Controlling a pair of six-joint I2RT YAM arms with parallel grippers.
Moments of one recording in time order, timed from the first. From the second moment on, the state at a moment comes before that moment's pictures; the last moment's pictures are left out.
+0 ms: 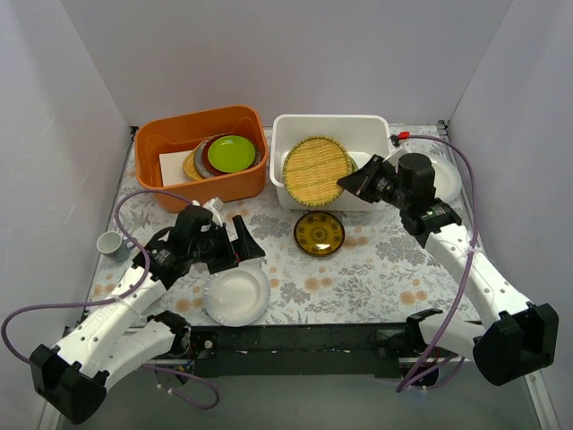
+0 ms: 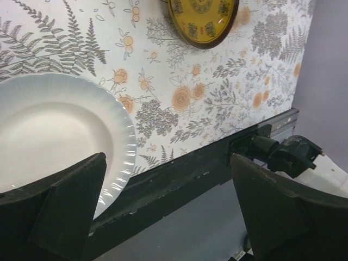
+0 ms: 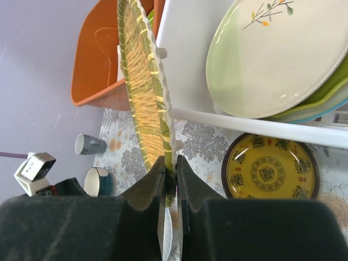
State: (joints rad) left arm -0.55 0.85 0.77 -0.66 0.26 -0.85; right arm 0.38 1.12 0.95 -0.15 -0.30 0.76
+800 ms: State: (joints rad) left arm -0.58 1.00 0.84 -0.91 -0.07 -0.77; right arm 0.16 1.41 0.98 0.09 -0.48 0.88
